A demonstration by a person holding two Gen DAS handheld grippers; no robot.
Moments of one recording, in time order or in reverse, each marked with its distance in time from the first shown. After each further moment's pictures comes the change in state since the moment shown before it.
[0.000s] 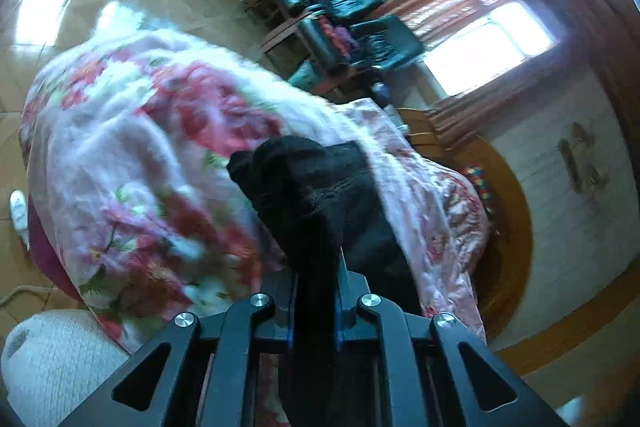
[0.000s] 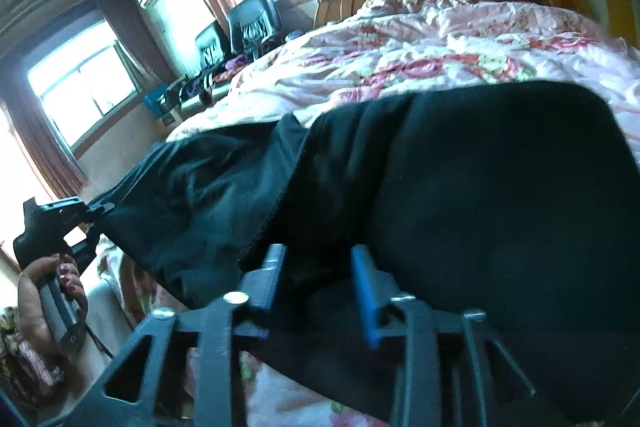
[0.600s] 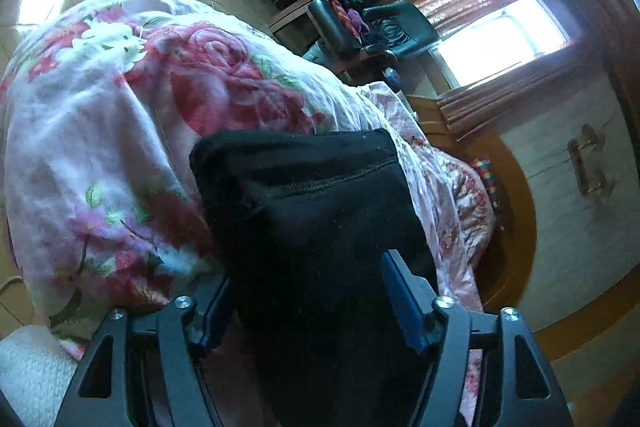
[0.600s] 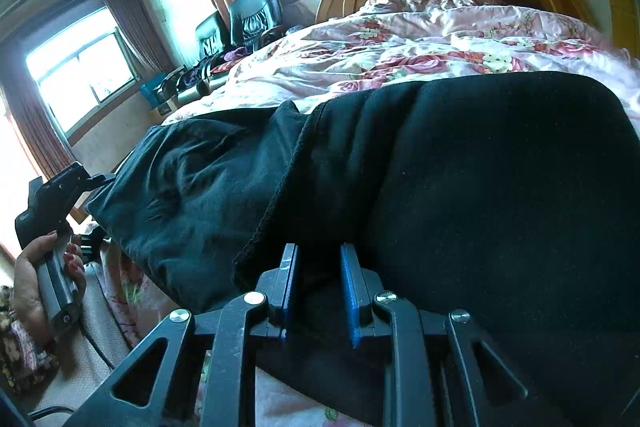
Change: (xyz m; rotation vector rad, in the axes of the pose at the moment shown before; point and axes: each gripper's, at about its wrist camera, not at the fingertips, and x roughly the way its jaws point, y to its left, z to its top) left arm 0.039 0.029 0.002 -0.078 0.072 0.020; right arm 0.018 0.001 -0.011 -0.048 0.042 -0.017
